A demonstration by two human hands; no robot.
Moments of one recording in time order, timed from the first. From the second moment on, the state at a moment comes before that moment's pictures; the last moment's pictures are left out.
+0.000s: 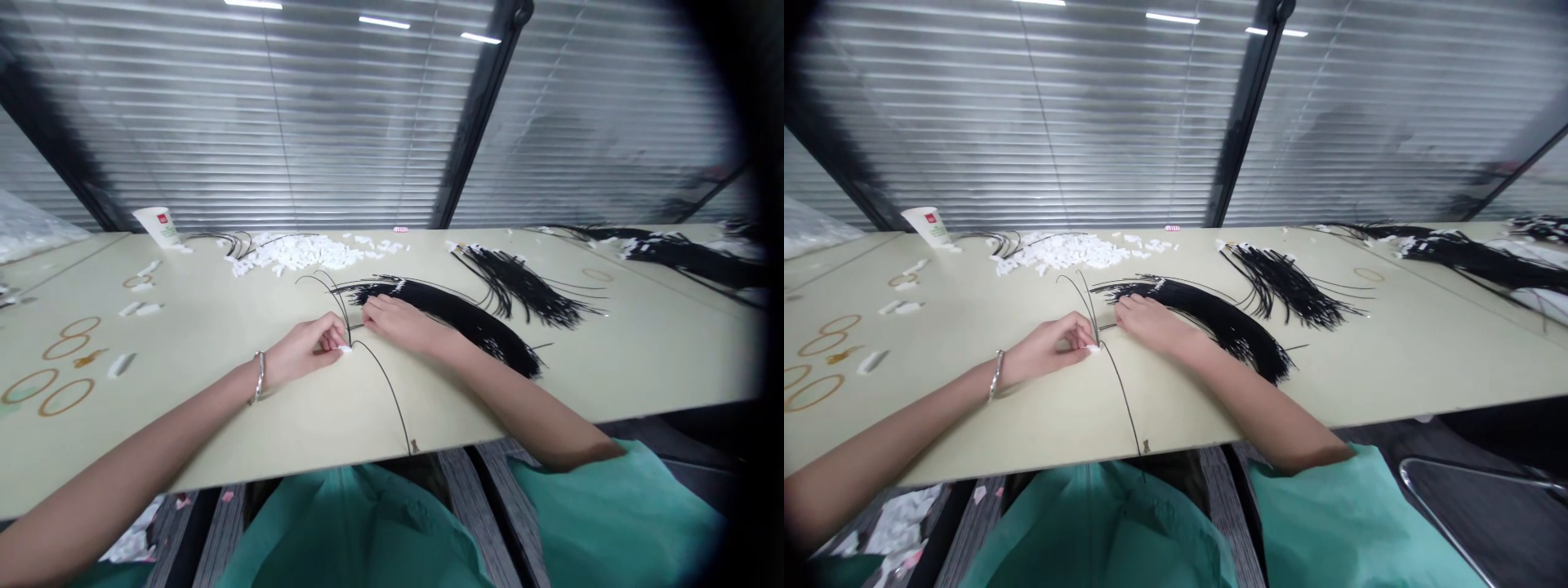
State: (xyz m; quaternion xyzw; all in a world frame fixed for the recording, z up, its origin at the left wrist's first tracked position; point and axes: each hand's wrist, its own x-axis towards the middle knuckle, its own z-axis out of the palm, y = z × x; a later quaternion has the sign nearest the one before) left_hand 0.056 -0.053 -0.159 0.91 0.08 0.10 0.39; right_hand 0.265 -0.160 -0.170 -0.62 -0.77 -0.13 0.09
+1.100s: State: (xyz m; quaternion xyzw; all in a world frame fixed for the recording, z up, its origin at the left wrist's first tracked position) left_hand 0.056 -0.057 -0.157 0.91 0.10 0.11 0.39; right_hand 0.246 -0.174 -0.142 -0.47 -0.51 0.45 0.56
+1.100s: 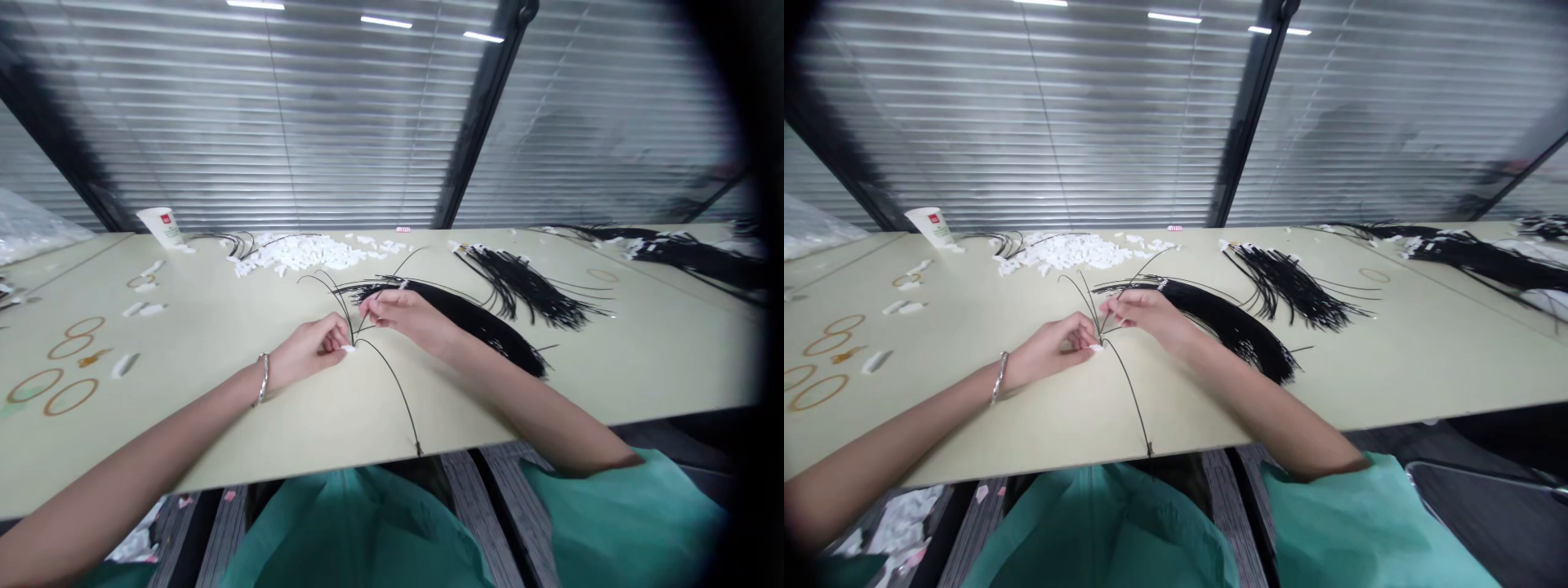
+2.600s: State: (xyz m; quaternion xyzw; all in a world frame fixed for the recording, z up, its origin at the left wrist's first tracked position) left_hand 0.057 -0.056 -0.157 0.91 0.10 0.11 0.39; right_hand 0.223 -0.170 -0.159 -0.54 -0.70 0.14 0.45
